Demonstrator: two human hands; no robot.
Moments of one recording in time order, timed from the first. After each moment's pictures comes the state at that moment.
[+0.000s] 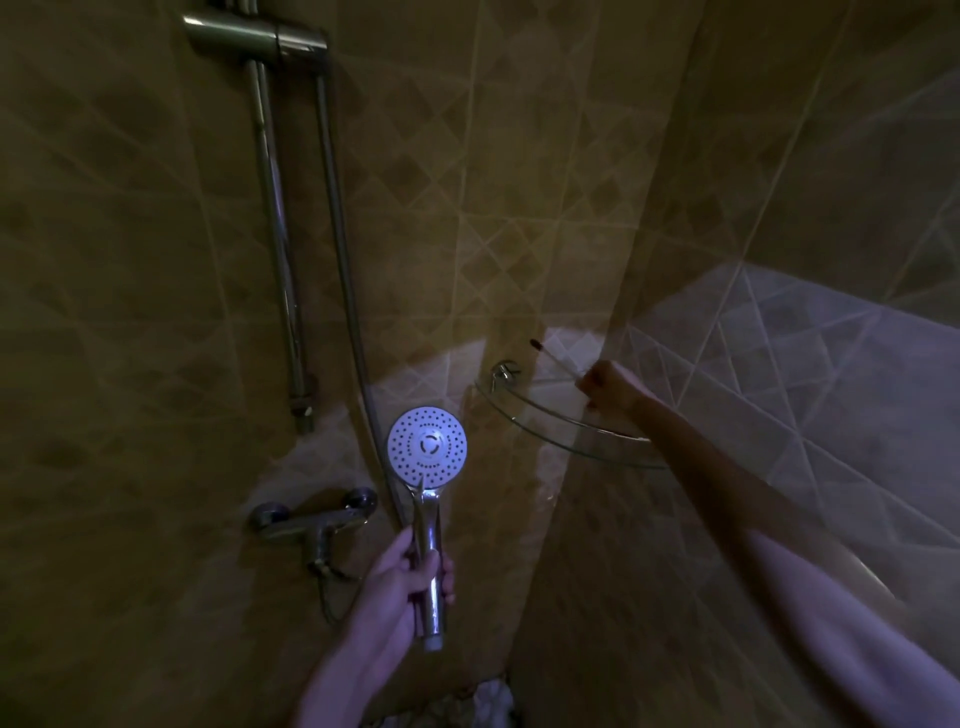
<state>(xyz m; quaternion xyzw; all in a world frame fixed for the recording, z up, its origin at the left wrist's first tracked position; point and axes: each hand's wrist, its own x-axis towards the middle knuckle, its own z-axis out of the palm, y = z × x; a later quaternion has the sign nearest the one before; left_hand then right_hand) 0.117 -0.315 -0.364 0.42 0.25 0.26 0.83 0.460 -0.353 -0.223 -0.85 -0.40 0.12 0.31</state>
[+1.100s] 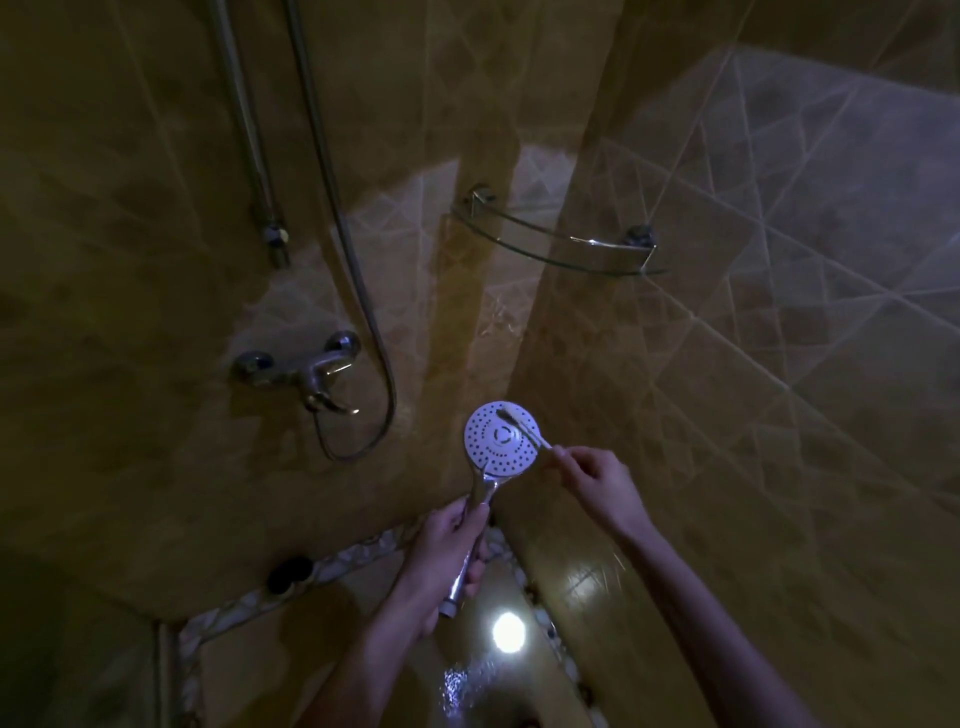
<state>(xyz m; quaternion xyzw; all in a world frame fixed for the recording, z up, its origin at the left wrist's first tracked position) 0.031 -0.416 -0.444 0.52 0.31 0.05 0.80 0.205 -0.537 -0.414 -0.87 -0.27 0.14 0.38</state>
